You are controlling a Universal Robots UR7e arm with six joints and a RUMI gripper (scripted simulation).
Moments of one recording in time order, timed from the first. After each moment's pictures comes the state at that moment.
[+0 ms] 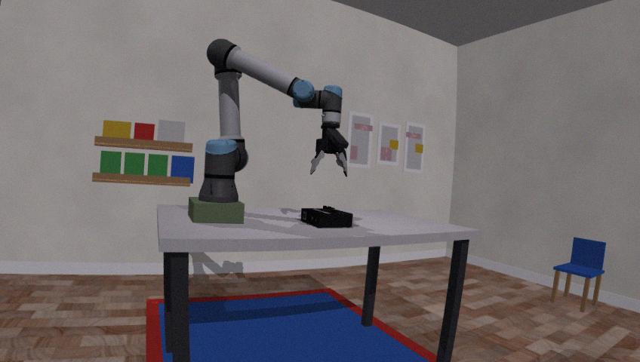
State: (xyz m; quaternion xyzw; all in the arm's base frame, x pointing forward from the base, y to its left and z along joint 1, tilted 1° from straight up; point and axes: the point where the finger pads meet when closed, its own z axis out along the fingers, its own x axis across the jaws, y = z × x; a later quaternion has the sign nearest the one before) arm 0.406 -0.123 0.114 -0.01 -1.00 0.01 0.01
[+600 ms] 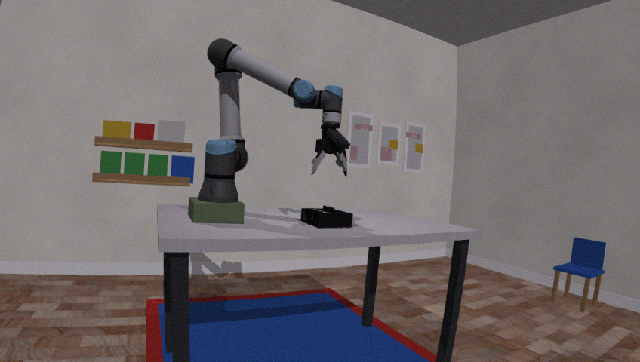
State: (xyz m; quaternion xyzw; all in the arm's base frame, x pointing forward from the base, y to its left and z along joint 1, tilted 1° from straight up) arm 0.409 -0.124 0.114 0.02 -1.00 0.01 0.01
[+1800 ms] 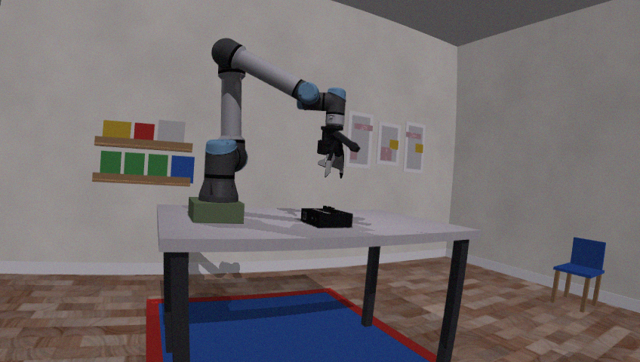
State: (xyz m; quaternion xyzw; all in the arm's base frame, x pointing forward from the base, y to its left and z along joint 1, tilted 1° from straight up) arm 0.429 -0.124 0.107 0.31 -0.95 0.00 0.02
